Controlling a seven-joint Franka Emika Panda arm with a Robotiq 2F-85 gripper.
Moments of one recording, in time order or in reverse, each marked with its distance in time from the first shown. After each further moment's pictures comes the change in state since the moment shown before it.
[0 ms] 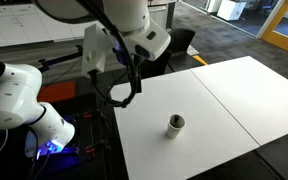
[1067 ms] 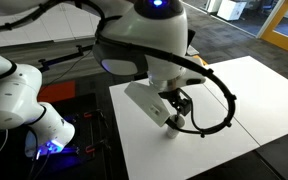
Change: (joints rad) arm -0.001 0.298 -0.067 0.003 0.096 0.466 -0.727
